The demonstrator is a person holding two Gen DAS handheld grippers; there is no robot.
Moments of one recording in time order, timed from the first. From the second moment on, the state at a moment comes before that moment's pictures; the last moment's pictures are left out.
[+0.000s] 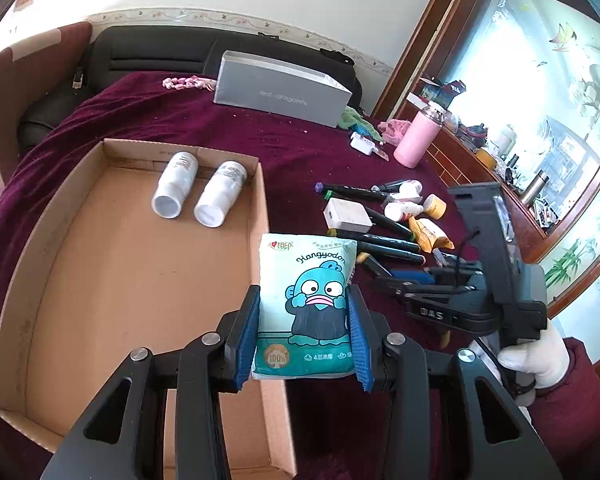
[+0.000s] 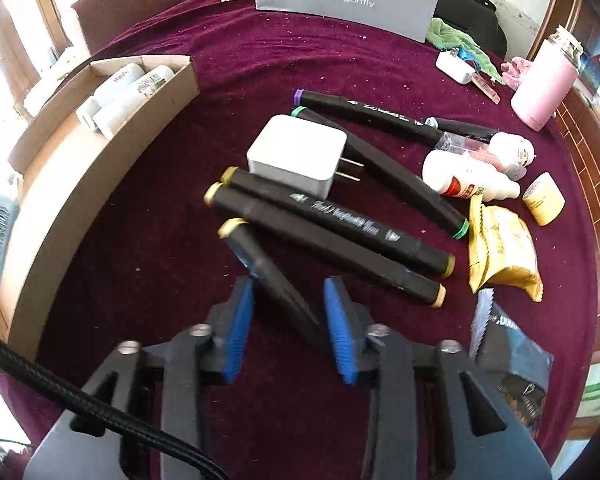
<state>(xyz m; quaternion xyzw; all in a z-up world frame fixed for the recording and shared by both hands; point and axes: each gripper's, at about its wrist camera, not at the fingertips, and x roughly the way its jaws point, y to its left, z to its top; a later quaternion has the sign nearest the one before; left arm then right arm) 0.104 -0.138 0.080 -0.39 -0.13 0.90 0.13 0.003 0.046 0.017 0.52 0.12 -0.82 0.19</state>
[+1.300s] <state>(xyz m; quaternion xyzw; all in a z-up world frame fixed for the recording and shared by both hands) 0.071 -0.256 0.090 -0.36 -0.10 0.93 -0.01 0.035 -0.047 0.113 0.45 -0.06 -0.81 0.37</state>
